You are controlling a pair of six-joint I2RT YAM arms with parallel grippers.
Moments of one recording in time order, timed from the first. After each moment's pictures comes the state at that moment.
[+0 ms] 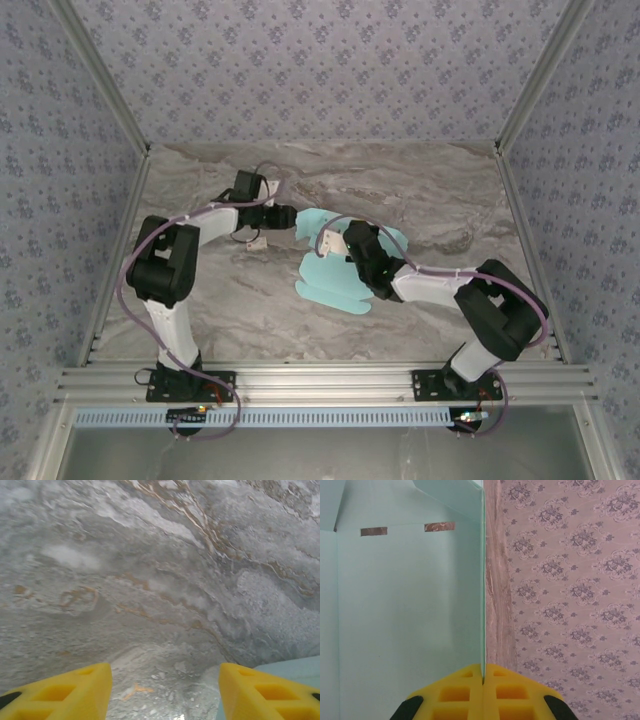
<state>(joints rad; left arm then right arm) -0.34 1.92 1.21 -0.19 0.41 -0.26 0.77 1.57 0.72 0.38 0.59 -1.09</state>
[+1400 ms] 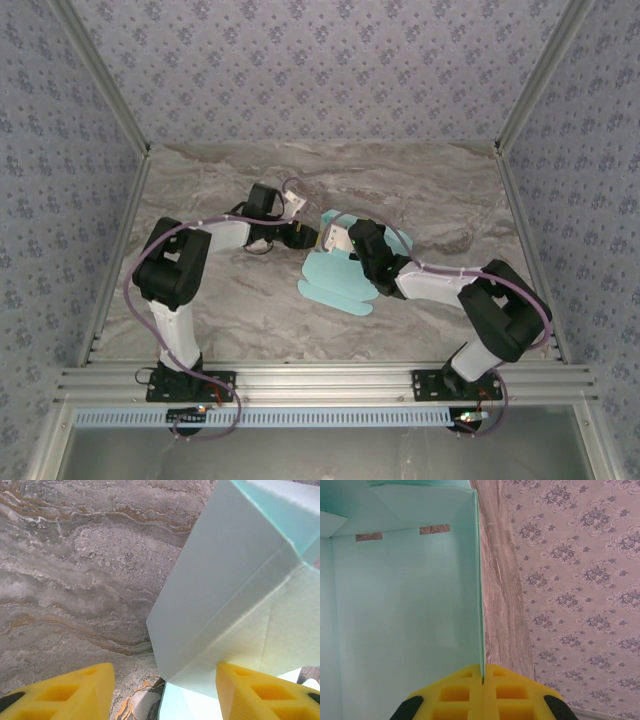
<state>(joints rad) -0.43 1.92 1.10 -0.02 0.70 -0.05 0.73 1.56 0.72 0.34 0.55 -1.01</state>
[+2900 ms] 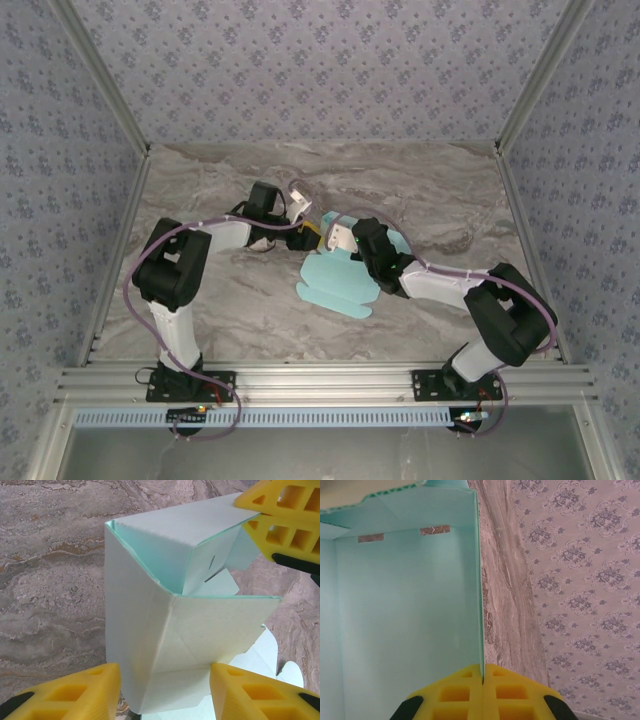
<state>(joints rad) -0.44 1.92 1.10 0.02 0.85 0.12 0.71 1.53 0.72 0.29 0.48 -0.97</state>
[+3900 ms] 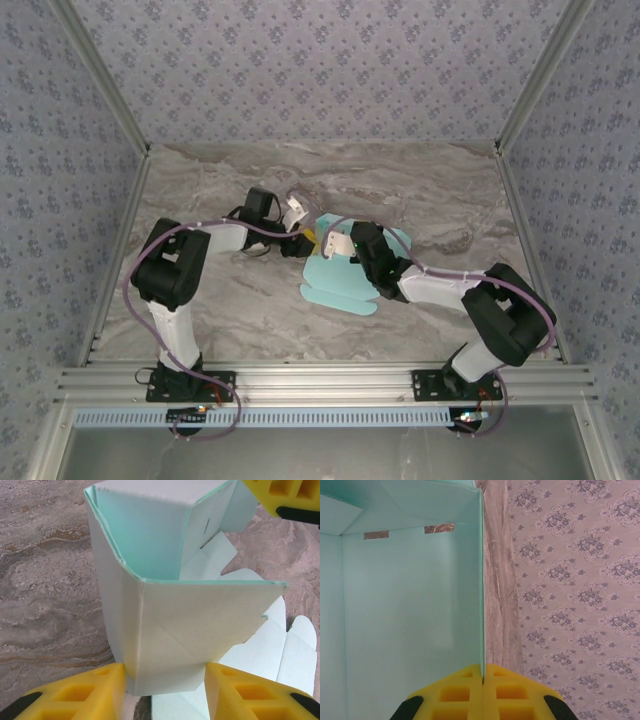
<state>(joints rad) -0.42 1.92 1.05 0.02 0.87 0.29 0.74 1.53 0.69 0.37 0.50 -1.11</state>
